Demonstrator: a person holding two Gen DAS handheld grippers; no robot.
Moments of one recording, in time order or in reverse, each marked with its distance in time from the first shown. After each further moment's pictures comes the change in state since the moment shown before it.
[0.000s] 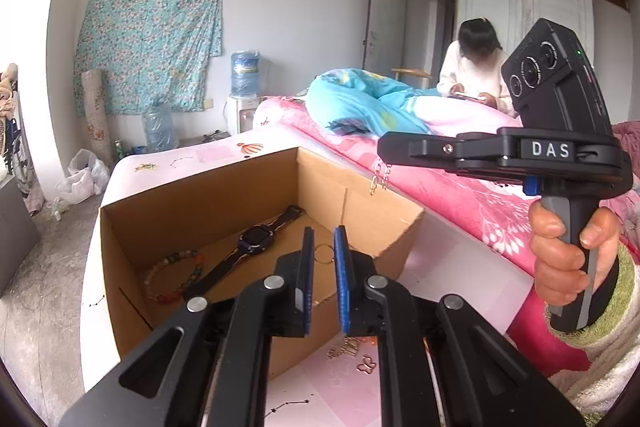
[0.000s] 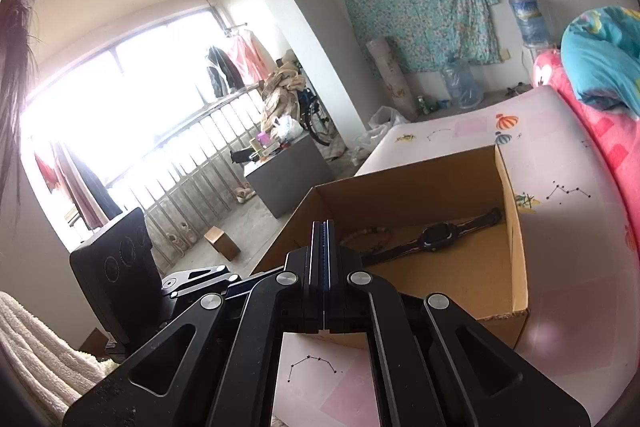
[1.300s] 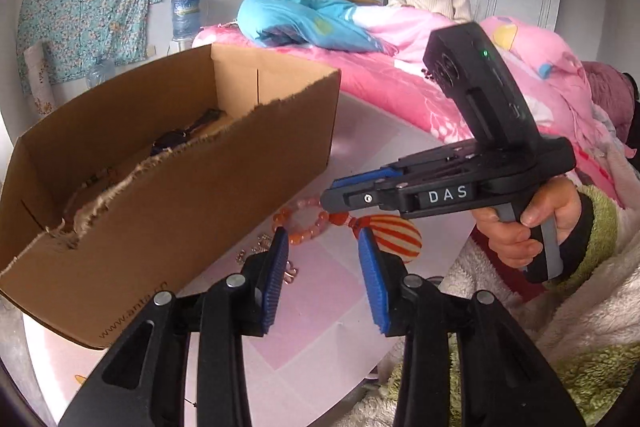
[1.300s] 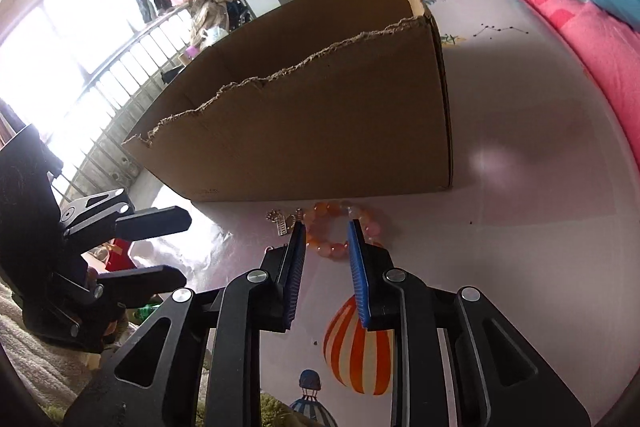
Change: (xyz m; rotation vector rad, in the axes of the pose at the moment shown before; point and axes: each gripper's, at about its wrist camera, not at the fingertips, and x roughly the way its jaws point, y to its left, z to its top) left arm 0.030 -0.064 -0.079 0.110 0.258 -0.189; right arm -0.001 -0.058 -0.114 0.049 0.305 -0.260
